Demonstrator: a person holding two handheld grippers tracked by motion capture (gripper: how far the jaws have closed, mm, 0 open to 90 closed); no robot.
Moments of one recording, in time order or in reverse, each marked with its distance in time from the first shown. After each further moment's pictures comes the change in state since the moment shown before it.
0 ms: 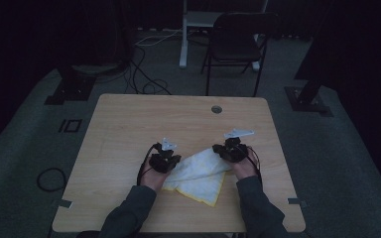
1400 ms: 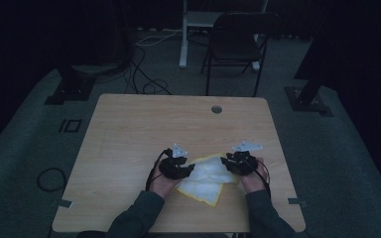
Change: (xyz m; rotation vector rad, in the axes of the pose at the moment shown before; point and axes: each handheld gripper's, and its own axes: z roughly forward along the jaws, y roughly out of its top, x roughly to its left) left arm -0.035 -0.004 0.011 -0.010 -0.044 0.032; right arm 0.001 -0.040 -0.022 0.016 -0.108 -0.030
